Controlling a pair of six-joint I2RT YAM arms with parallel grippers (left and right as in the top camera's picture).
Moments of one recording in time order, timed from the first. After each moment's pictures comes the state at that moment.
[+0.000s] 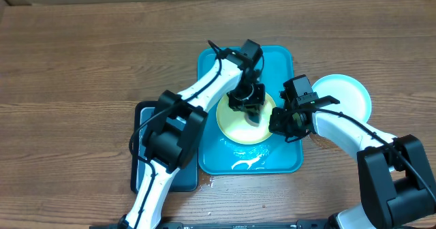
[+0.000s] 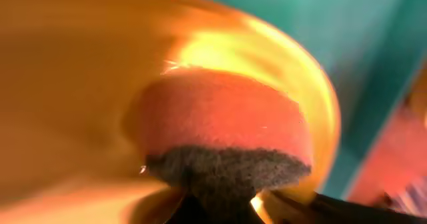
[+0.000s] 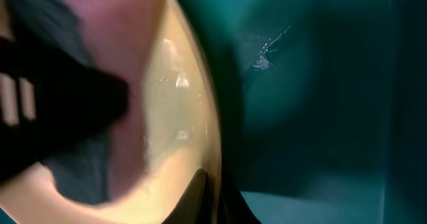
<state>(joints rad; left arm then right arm) -0.59 2.35 1.84 -0.99 0.48 -0.49 0.31 1.71 0.89 -0.53 -0.27 0.50</state>
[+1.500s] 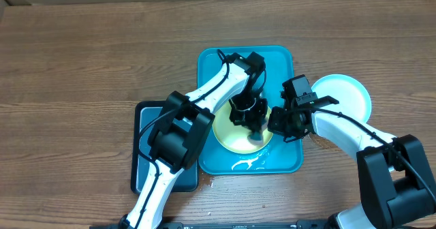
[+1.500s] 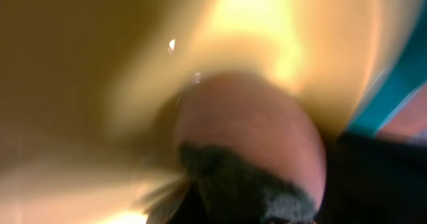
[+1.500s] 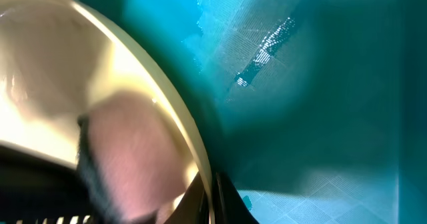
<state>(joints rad) -0.62 2.37 1.84 -1.20 0.58 -0.45 0.31 1.71 0.89 -0.51 -0.27 0.57</state>
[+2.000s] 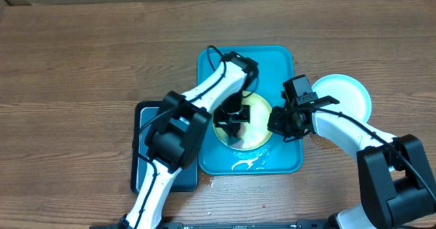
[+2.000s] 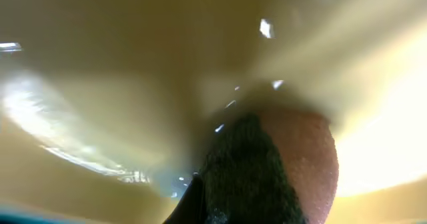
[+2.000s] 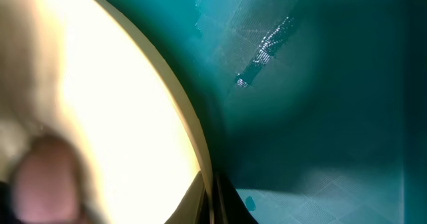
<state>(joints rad) -0.58 2.36 1.84 -1.43 0.23 -0.53 0.31 1.71 0.89 -0.51 -0.28 0.59</state>
